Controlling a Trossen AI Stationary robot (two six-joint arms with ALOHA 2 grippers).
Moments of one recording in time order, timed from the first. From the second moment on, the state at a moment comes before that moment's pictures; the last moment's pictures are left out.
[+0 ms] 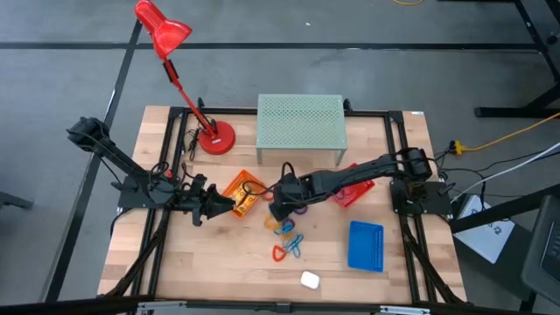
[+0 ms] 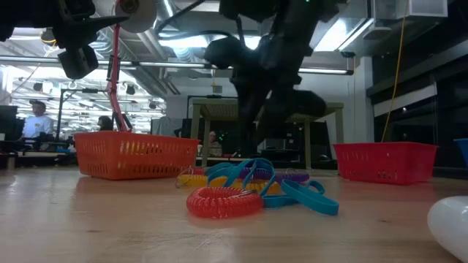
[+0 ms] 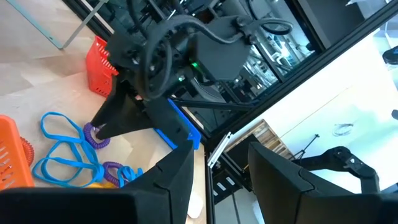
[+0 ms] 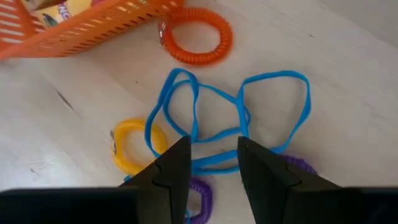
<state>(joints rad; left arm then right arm) -0.64 0.90 0.20 0.79 -0.57 -0.85 0.16 1.99 1.45 -0.66 0.11 1.07</state>
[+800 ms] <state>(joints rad) -0.64 0.90 0.20 0.78 -0.56 -0.84 0.15 2.06 1.45 -0.69 0.07 1.07</state>
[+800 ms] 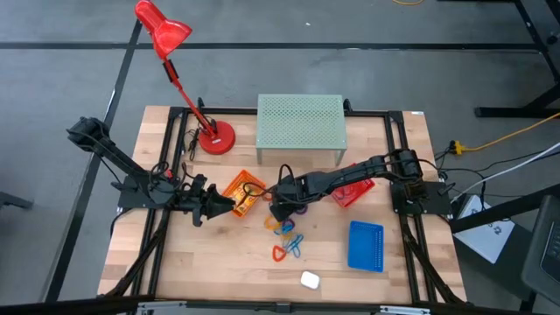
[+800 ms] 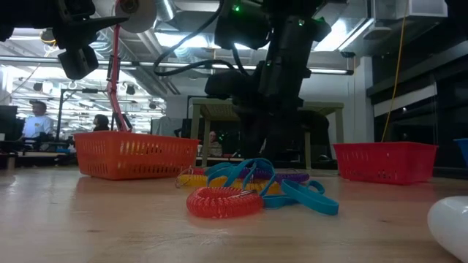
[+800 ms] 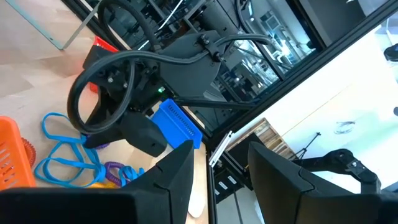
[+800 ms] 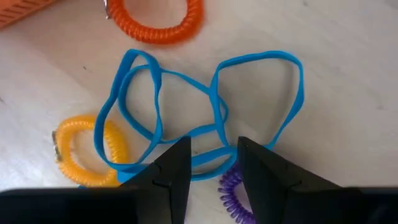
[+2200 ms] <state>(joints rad) -0.64 0.90 0.20 0.78 -0.56 -0.84 0.17 1.80 1.45 -0.50 0.25 1.03</state>
